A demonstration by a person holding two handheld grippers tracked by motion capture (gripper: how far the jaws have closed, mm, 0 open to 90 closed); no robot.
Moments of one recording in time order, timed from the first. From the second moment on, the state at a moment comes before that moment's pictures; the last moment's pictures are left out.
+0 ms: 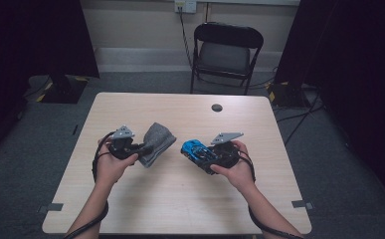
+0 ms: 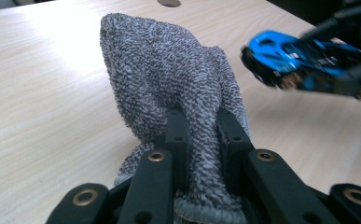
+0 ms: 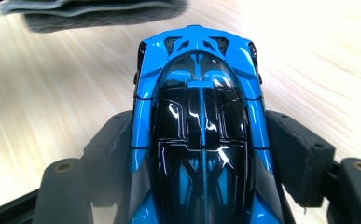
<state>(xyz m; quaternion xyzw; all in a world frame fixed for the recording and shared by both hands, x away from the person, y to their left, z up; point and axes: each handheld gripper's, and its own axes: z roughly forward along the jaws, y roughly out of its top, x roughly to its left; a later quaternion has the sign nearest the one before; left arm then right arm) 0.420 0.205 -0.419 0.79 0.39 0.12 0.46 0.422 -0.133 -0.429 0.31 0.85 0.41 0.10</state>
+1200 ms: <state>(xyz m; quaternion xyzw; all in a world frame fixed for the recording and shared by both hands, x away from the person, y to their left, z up) 0.425 0.173 -0.427 0.81 0.33 0.06 0.47 0.416 -0.124 -0.434 0.29 0.86 0.41 0.09</state>
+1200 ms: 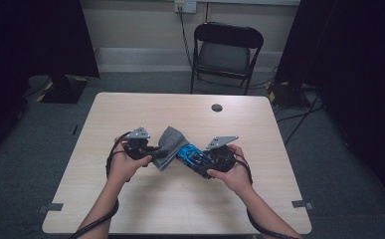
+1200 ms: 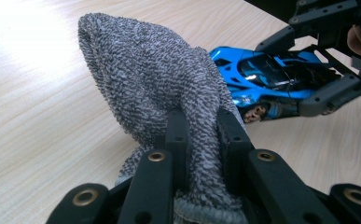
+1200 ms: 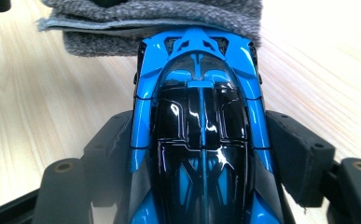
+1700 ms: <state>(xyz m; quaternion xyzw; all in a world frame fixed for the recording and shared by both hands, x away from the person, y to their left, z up) 0.416 0.176 -0.426 0.81 0.33 0.06 0.48 0.426 -0.133 -0.432 0.32 0.85 0.40 0.11</state>
